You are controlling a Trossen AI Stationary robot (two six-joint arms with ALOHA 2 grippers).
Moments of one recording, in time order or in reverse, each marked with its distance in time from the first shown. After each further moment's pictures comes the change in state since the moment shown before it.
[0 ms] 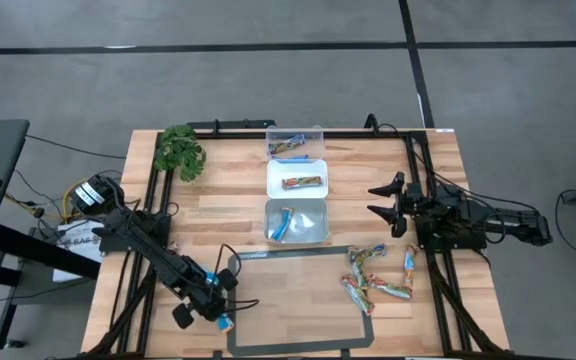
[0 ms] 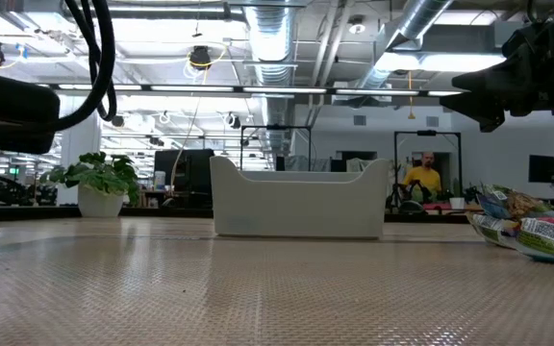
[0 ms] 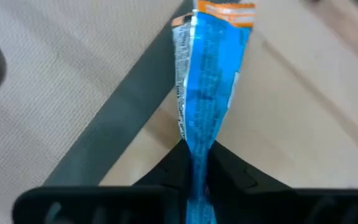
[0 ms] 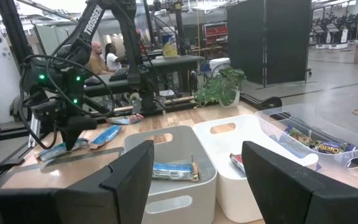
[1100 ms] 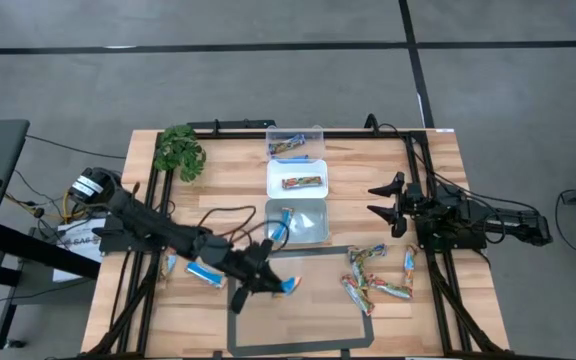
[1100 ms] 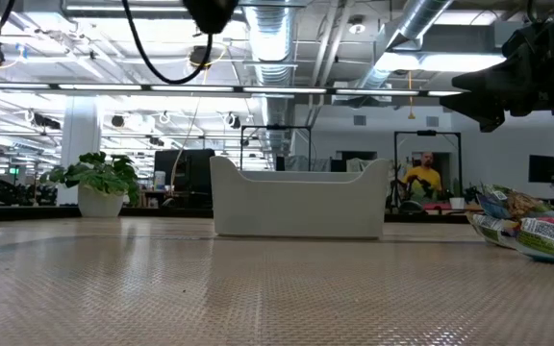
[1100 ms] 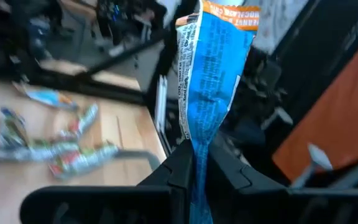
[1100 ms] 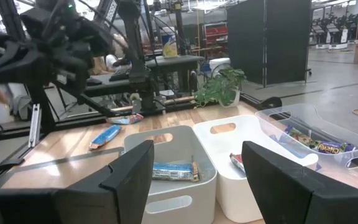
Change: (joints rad) left arm 0.300 -0.072 0.000 1.054 -0.092 -0.517; right arm 0.000 0.000 0.000 0.000 0.000 0.000
